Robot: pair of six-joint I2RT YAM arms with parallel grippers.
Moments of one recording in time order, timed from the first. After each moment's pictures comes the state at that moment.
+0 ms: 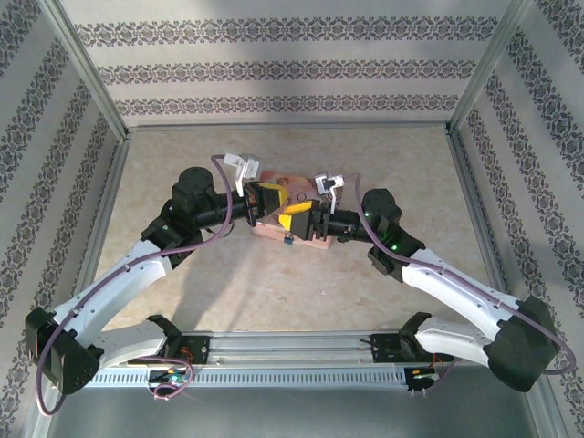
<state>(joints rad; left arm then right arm) -0.57 1.11 0.99 0.00 0.54 -0.49 0.68 1.11 0.74 0.37 -0.68 0.76</state>
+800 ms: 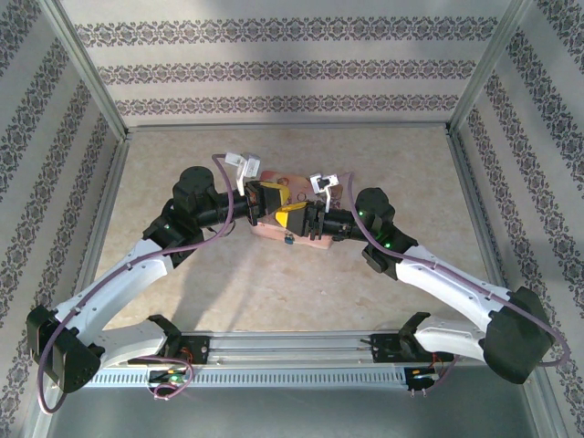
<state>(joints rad) -0.57 1.12 0.99 0.02 0.55 -0.50 0.69 1.16 0.75 0.42 -0.68 0.79</state>
